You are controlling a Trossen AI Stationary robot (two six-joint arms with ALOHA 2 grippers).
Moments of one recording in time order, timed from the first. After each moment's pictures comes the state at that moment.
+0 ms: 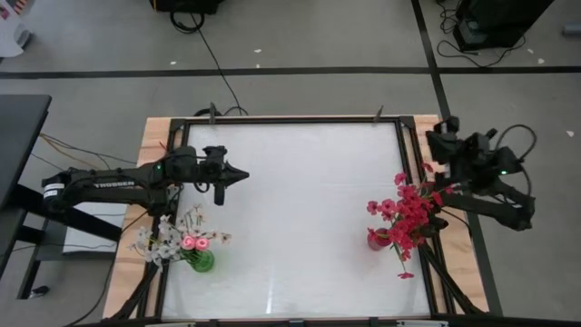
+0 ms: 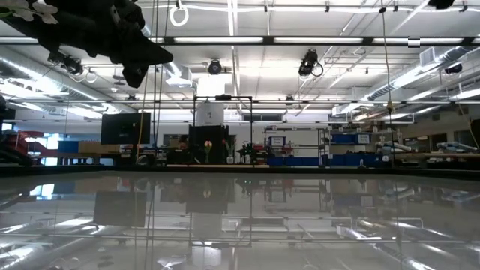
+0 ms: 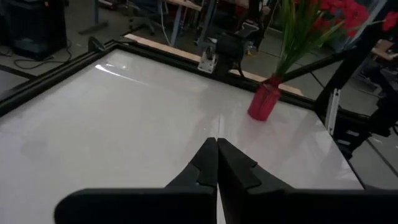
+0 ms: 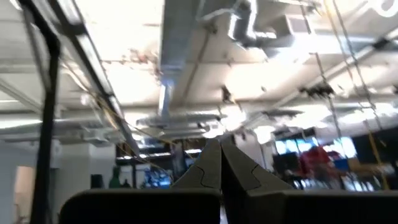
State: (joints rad) left arm 0.23 0.75 0.42 0.14 0.16 -0.26; right arm -0.31 0.06 0.48 0.22 -0.02 0.15
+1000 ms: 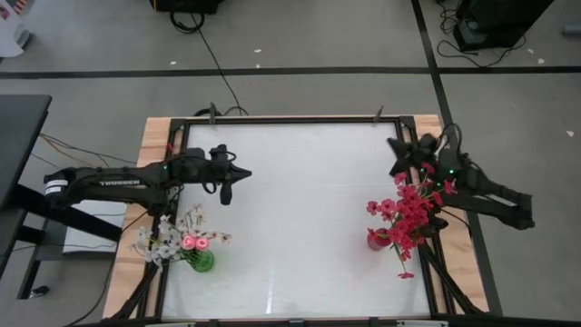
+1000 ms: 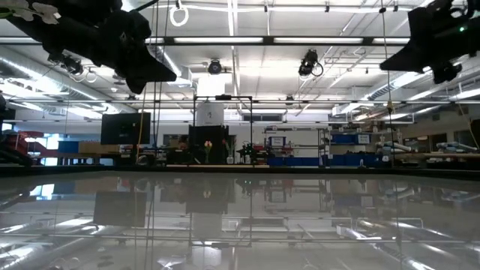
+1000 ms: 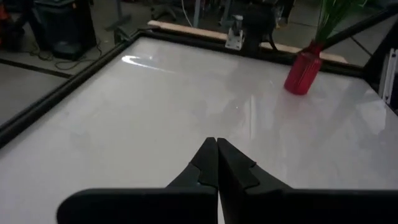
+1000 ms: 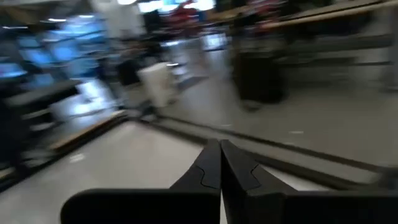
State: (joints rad) left arm 0.23 0.83 0.42 0.12 0.07 -0.11; right arm -0.31 0.11 0.35 -0.35 0.47 0.32
